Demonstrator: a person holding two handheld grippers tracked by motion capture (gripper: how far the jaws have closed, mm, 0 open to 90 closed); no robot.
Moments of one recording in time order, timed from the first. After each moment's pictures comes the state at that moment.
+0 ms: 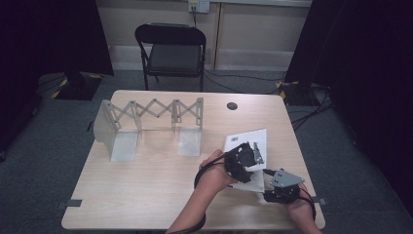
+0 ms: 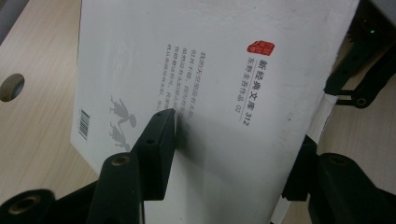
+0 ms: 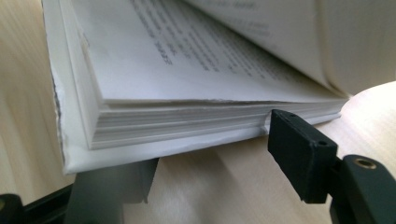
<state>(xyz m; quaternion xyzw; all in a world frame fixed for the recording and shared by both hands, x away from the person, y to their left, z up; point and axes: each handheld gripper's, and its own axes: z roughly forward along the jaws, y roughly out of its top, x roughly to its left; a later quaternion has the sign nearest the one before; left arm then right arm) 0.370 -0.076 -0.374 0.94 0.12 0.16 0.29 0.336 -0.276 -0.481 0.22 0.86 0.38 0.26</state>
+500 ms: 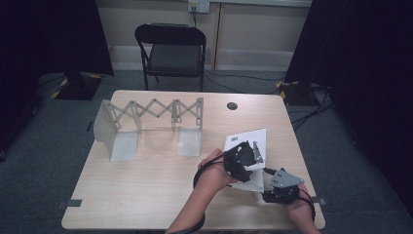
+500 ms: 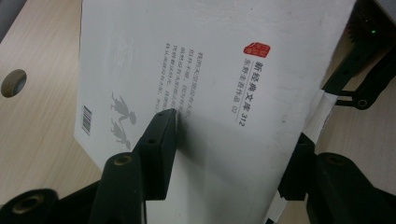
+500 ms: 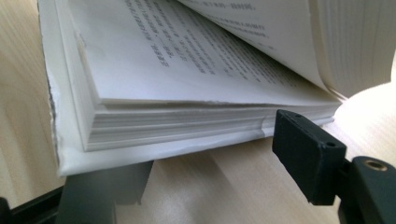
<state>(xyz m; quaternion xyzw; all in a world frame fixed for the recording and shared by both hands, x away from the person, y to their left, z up) 0.369 -0.076 -0.371 0.94 0.12 0.15 0.28 0.333 -0.273 -0.480 0.23 0.86 0.38 0.27</state>
